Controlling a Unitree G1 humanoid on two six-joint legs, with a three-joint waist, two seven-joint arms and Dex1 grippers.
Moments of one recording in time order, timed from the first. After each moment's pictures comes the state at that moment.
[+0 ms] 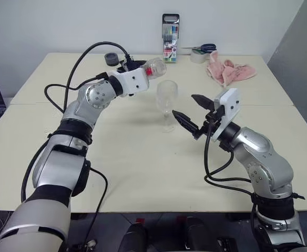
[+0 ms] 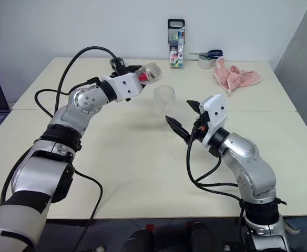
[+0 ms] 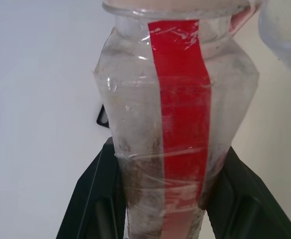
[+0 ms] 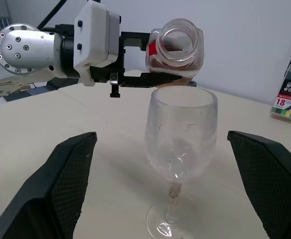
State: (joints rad) left arm -1.18 0.55 -0.28 0.99 0.44 -0.64 -0.36; right arm -0.45 -0.31 0.02 -0.46 0.41 0.62 0.47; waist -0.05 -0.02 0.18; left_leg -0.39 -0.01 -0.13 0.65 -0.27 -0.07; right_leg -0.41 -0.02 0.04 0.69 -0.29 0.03
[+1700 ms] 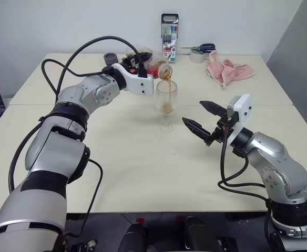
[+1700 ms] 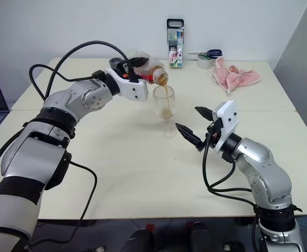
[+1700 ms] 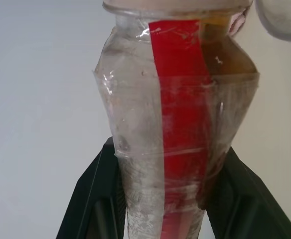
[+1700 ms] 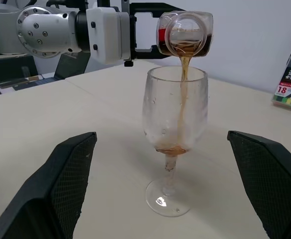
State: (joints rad) left arm -1.35 0.57 -0.48 1.19 0.76 -0.77 0.03; right arm -0.37 -0.42 -0.03 -0.47 0.51 0.59 0.54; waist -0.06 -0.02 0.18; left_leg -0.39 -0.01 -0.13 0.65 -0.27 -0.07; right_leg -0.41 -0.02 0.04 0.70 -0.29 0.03
